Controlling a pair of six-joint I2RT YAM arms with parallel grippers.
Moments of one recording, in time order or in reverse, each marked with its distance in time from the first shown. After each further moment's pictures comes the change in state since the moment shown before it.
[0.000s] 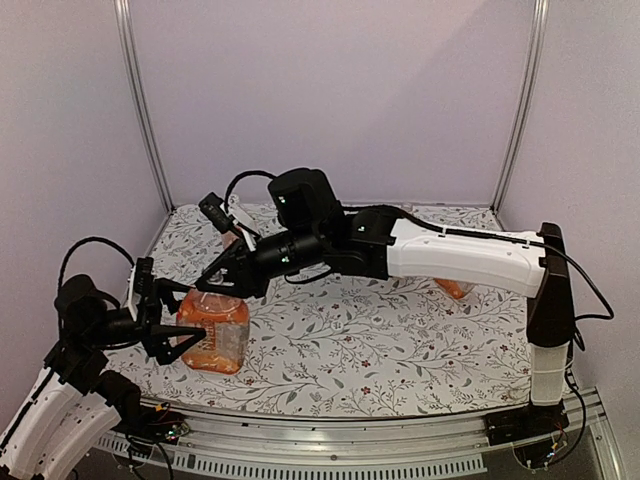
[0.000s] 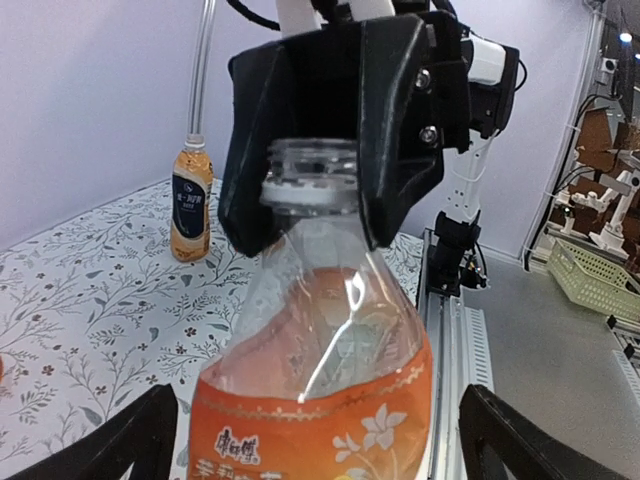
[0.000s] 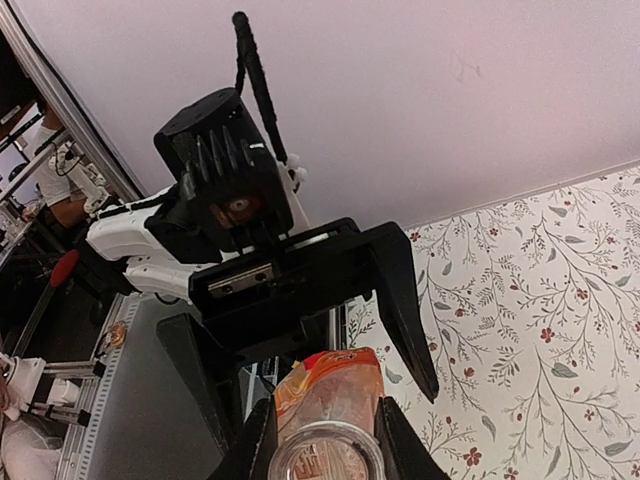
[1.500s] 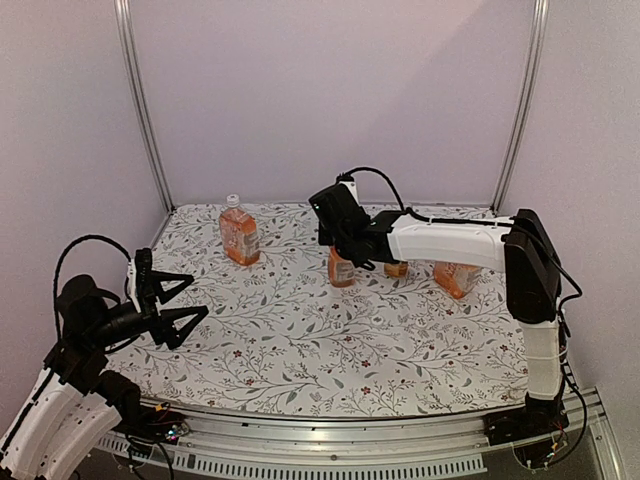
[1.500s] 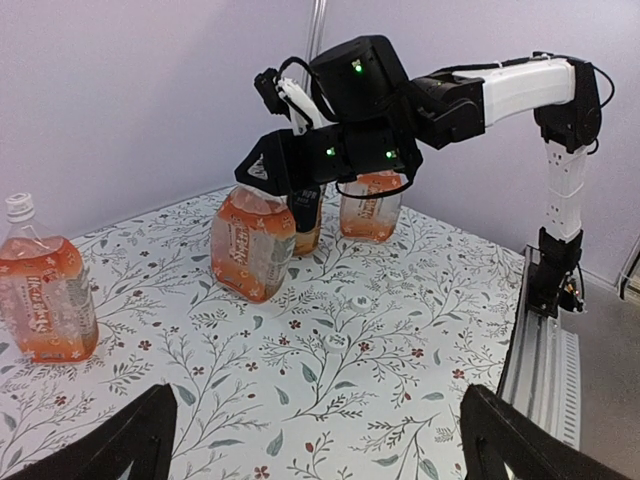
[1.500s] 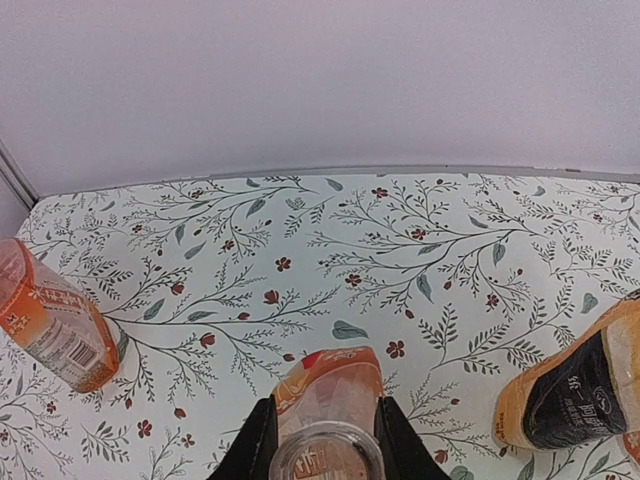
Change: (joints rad) left arm 0.024 -0.005 0.000 -0.048 -0.260 0.059; right arm -0.260 0.082 -0.170 -0.048 1.279 0.323
